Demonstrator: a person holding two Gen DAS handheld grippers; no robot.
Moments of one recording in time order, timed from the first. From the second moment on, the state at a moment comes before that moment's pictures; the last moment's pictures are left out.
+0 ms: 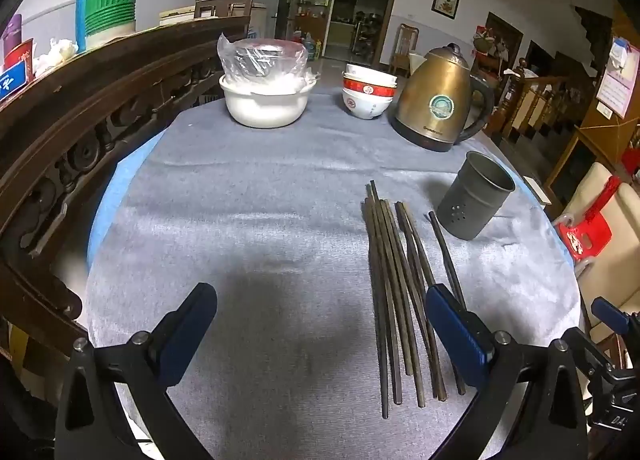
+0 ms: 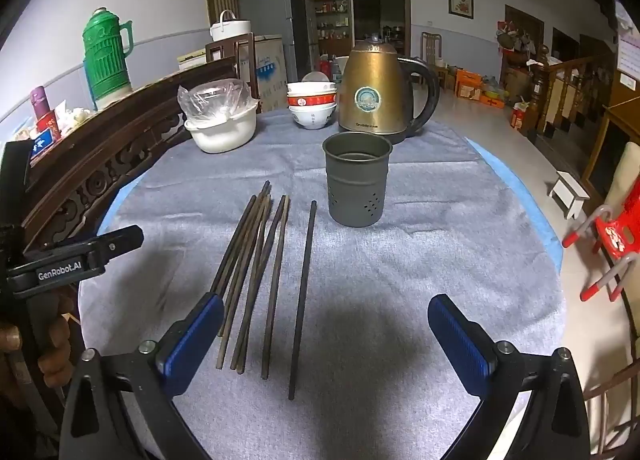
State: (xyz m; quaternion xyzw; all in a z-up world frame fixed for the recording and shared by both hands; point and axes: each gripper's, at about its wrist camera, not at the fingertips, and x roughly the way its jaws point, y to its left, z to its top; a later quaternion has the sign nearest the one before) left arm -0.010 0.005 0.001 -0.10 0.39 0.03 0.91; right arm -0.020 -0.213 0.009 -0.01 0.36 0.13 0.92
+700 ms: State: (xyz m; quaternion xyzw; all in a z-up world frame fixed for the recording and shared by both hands) left arm -0.011 0.004 -0.001 -0.10 0.39 0.03 0.91; right arm -0.021 -0.218 0.010 0.00 0.36 0.13 0.92
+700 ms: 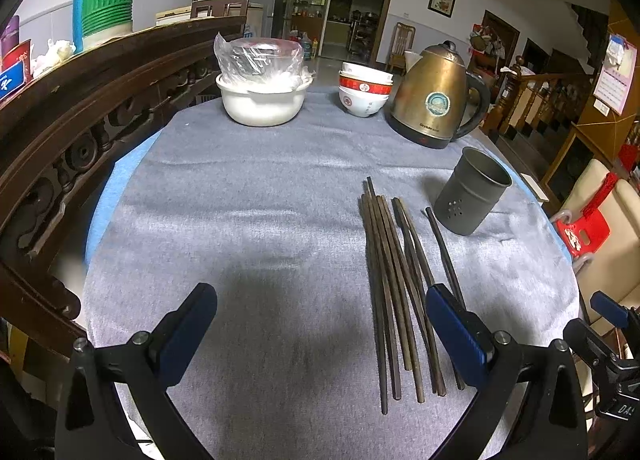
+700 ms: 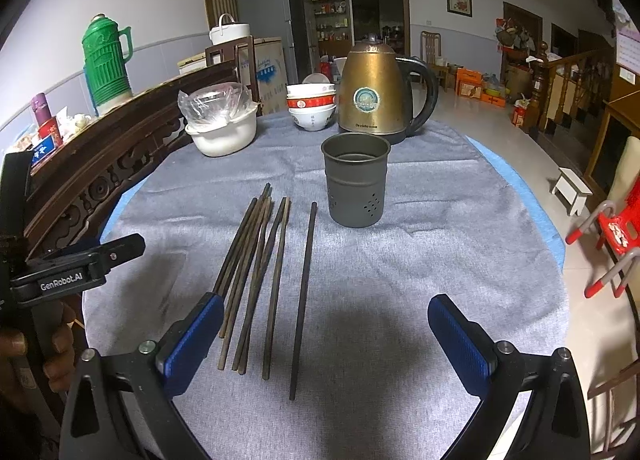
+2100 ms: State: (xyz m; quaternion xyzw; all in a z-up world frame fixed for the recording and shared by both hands) left arm -0.005 0.008 -0.034 -0.11 0.44 0.02 0.89; right arm -0.014 -0.226 -0.013 0.01 0.39 0.14 0.91
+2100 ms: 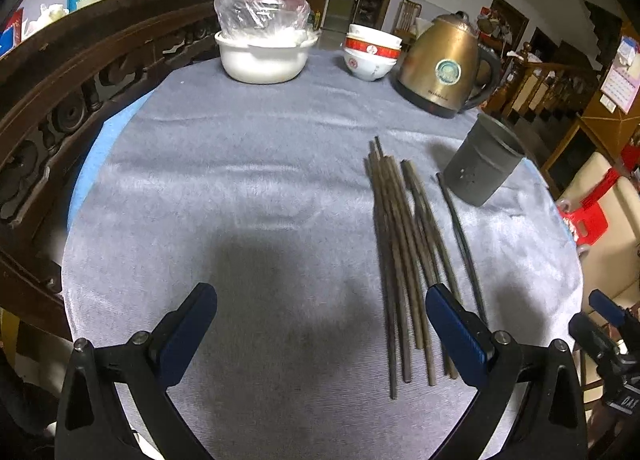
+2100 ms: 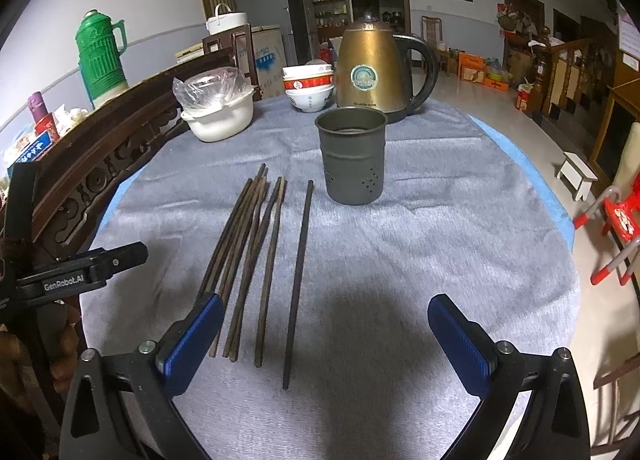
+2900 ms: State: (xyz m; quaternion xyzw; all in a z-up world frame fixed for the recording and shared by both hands) left arm -0.008 0.029 -0.056 -0.13 0.45 0.01 0.89; right arm 0.136 -0.183 -0.074 0.04 0.56 0.14 0.82
